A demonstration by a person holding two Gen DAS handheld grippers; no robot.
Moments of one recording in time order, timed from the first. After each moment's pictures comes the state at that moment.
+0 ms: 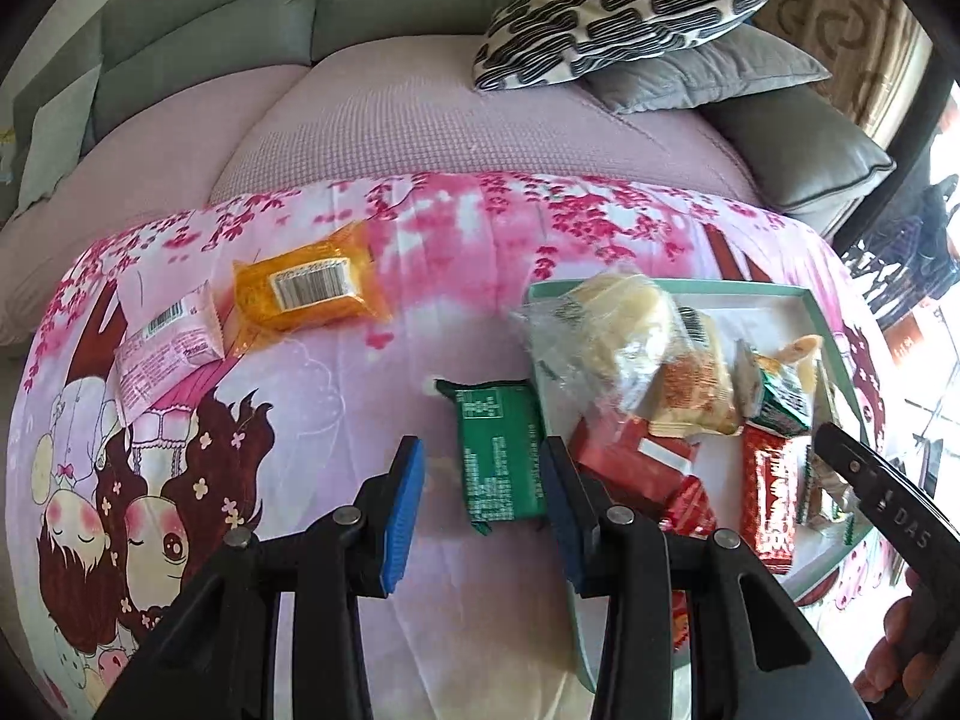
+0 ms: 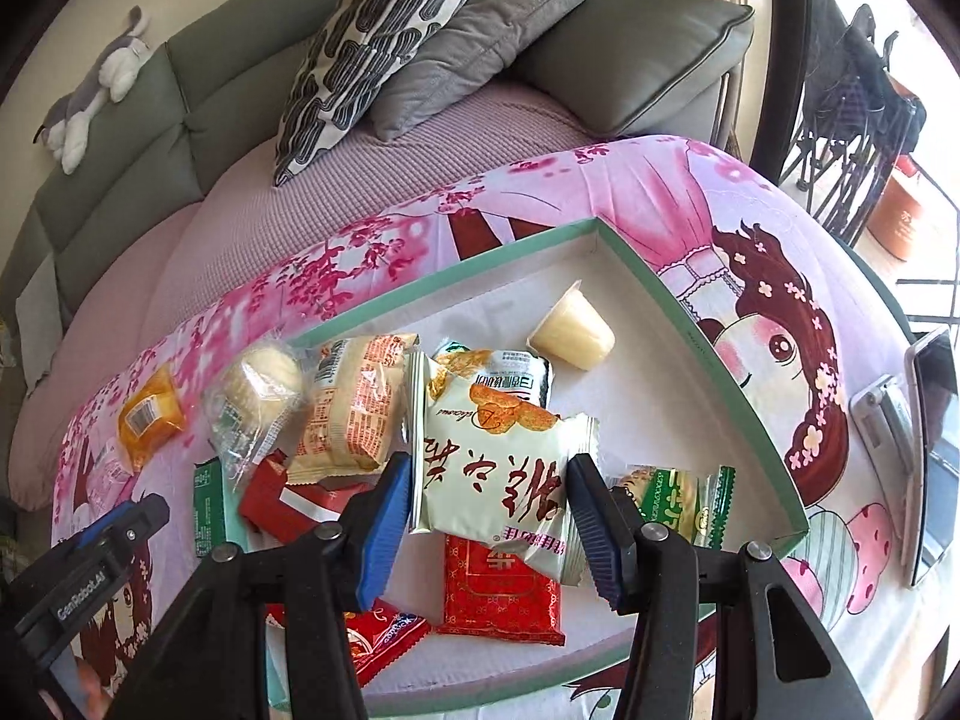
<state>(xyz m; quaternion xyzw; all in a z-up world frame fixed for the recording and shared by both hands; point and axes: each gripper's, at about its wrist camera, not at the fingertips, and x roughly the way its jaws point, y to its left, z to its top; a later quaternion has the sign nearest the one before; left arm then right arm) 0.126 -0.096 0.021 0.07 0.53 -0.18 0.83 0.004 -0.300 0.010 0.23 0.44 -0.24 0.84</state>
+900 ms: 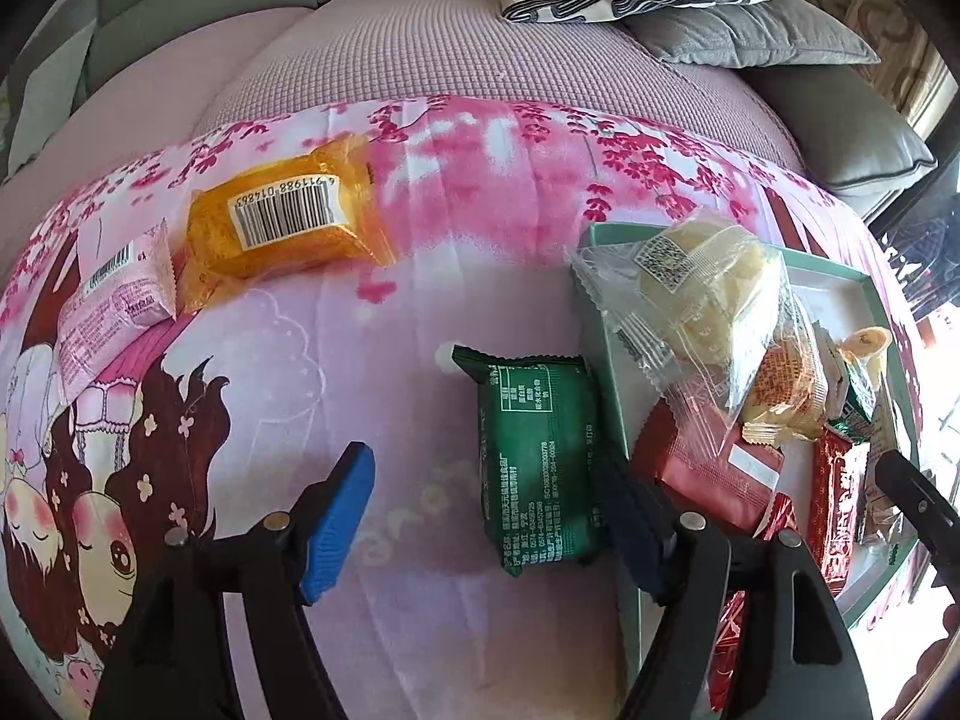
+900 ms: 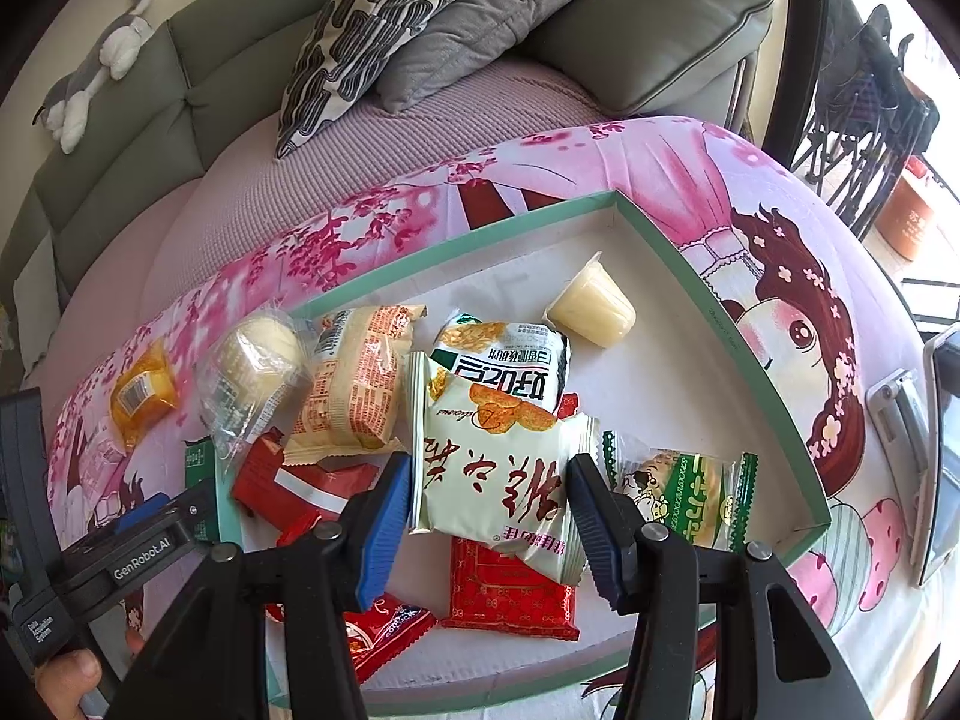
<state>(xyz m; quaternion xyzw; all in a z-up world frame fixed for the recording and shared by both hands) 0.154 -0.098 -0.034 0.05 0.57 -0.17 0.80 0.011 -0.297 0.000 0.23 0.46 -0.24 0.83</state>
